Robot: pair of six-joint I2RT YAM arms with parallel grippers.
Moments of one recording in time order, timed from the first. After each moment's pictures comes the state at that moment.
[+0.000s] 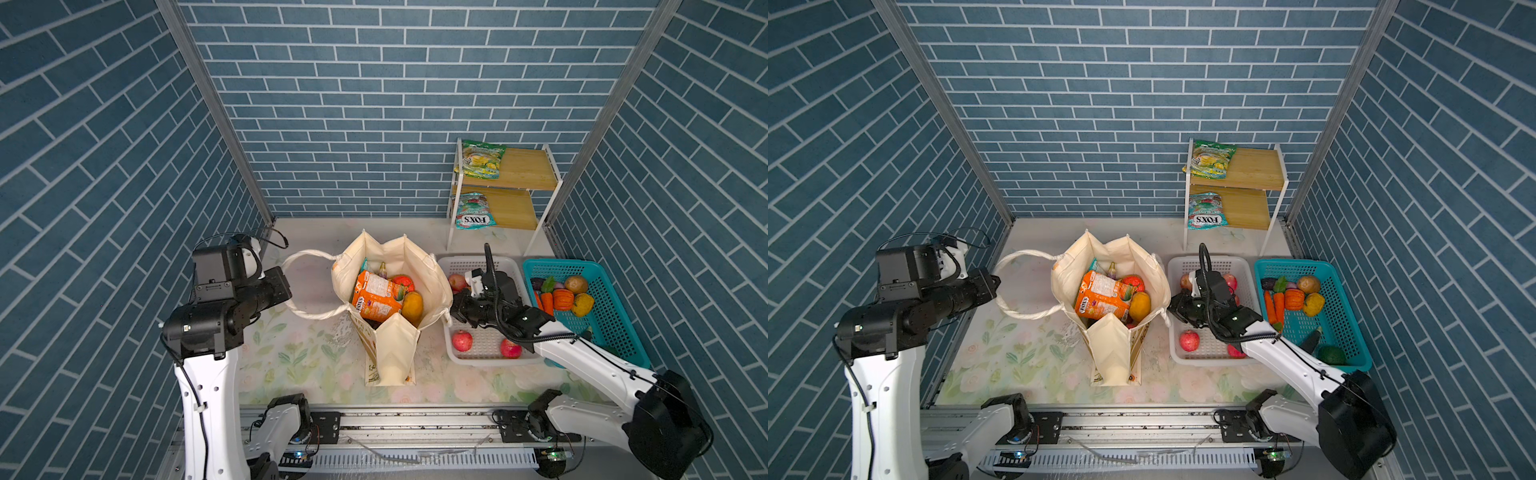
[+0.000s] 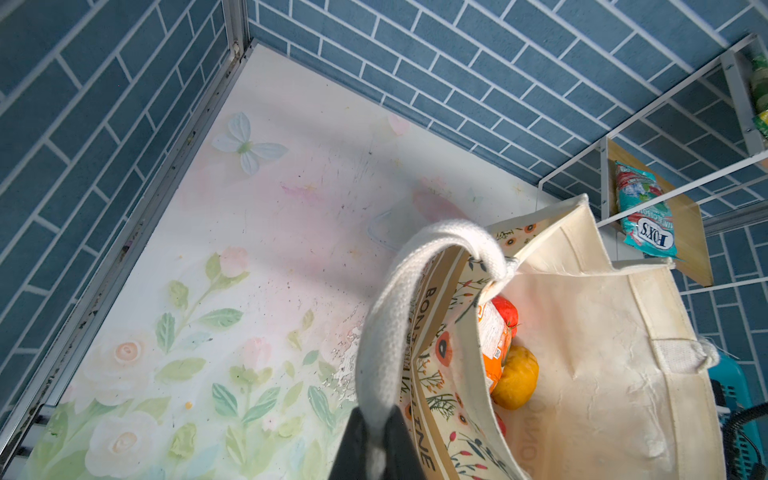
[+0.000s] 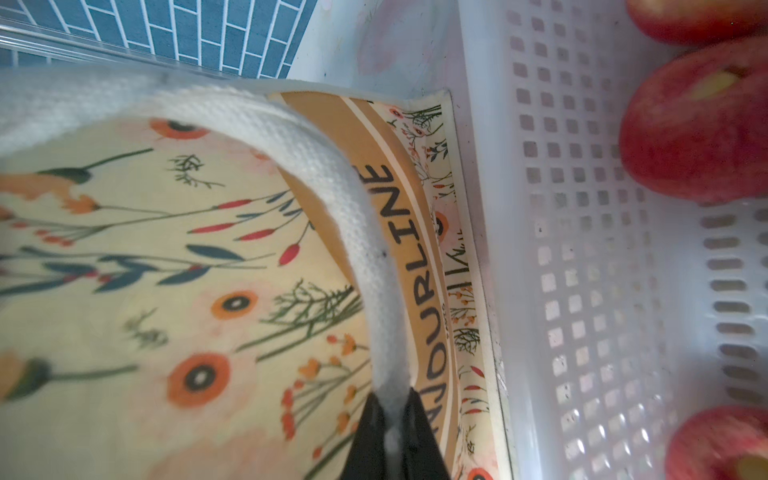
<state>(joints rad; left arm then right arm) 0.15 0.97 1.55 -1.31 0.22 -0.31 0.64 1.10 0.72 -0.21 -0.36 1.09</state>
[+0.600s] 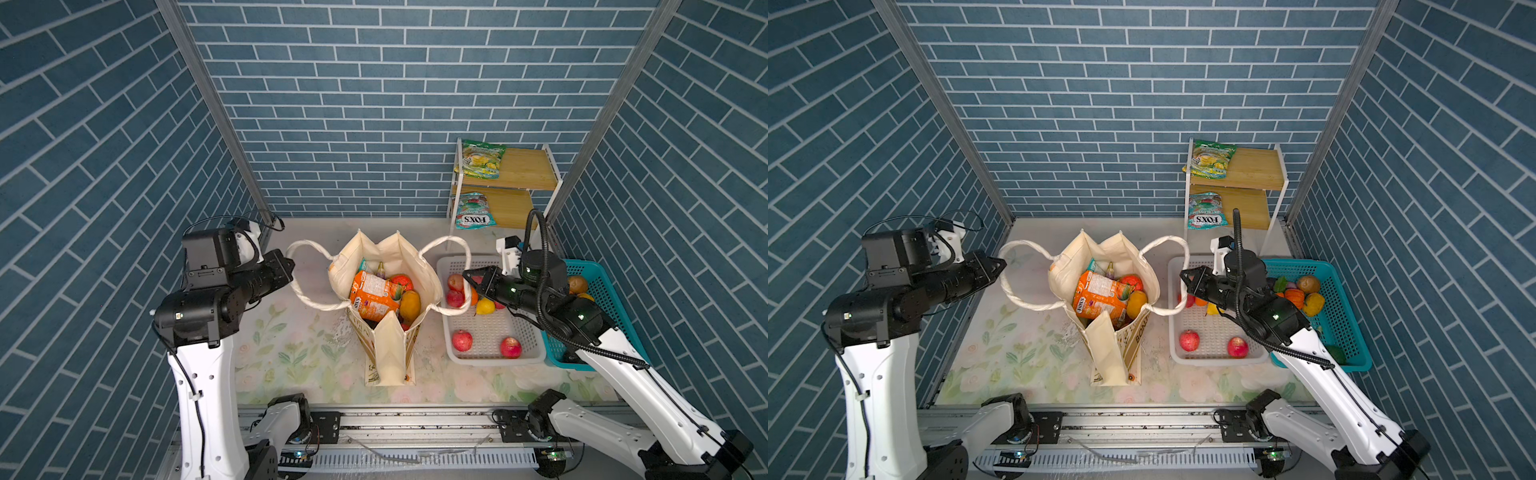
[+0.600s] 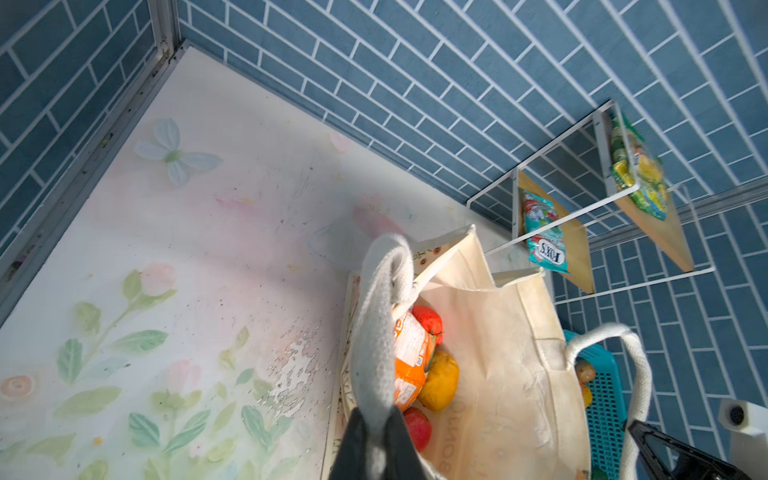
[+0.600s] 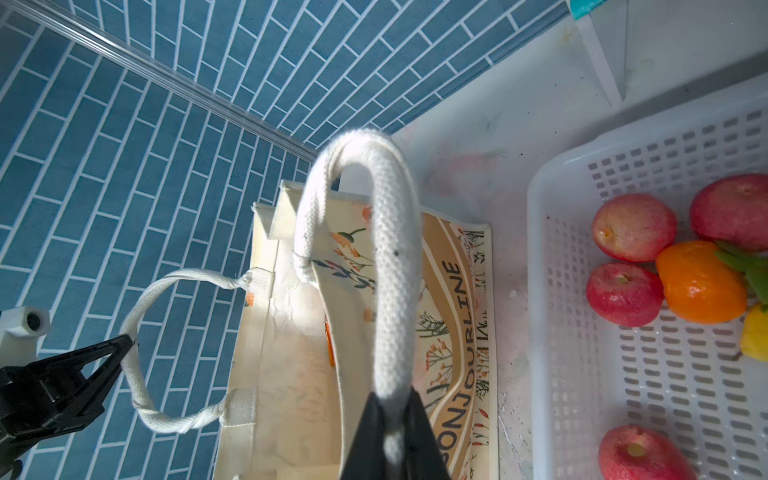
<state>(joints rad) 0.15 1.05 1.68 -1.28 0.39 -0.41 0.62 0.98 1.11 -0.54 -0.22 0.84</state>
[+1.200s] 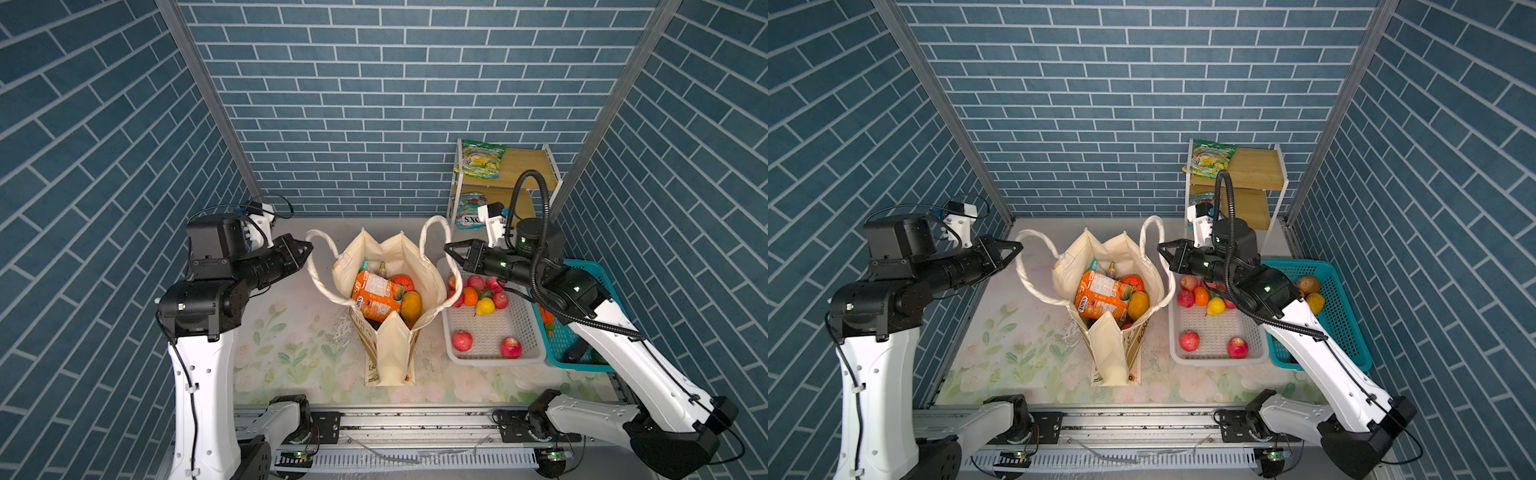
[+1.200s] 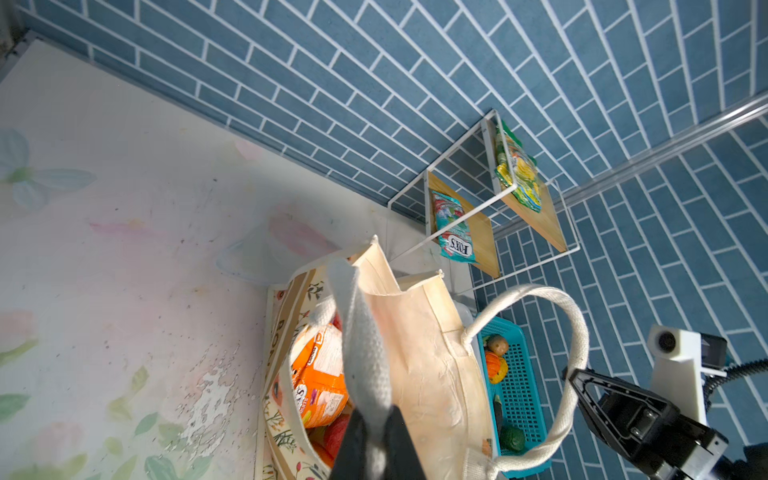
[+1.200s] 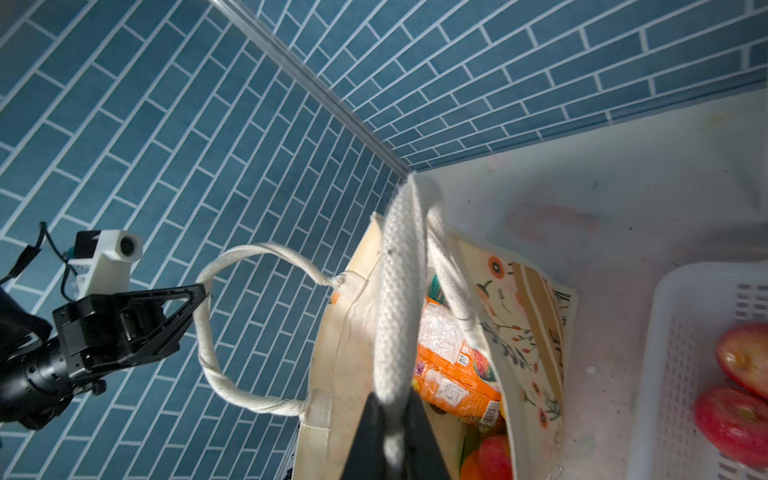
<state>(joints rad) 0.01 1.10 1.72 -1.15 0.49 -0.52 0.71 1.19 1.42 -0.53 -0.30 0.69</state>
